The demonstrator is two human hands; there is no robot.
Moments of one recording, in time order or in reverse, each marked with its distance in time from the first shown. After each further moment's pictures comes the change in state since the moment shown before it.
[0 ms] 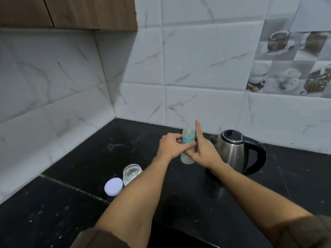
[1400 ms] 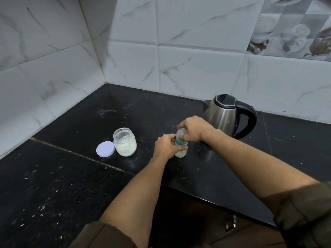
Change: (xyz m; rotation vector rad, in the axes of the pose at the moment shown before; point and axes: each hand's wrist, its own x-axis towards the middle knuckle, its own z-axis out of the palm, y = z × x) left_hand -0.080 -0.063 0.079 0.000 -0.147 -0.297; right_hand -0.023 -0.019 -0.008 -0.560 -0.545 0.080
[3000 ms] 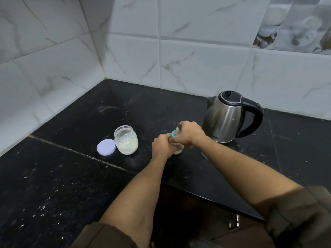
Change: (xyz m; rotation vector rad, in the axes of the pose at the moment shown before) left_hand 0.005 -0.014 -0.005 0.107 0.081 -0.107; right_hand 0.019 -0.031 0.036 0.314 0.013 0.340
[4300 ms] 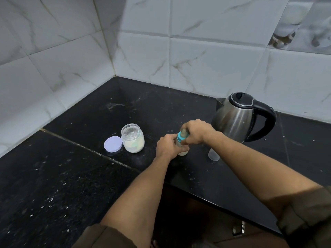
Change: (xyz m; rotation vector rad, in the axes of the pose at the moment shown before) left_hand -0.001 -0.005 -0.006 -0.019 -0.032 0.056; right_hand 0.018 0.007 -0.014 -0.268 -0.077 -0.281
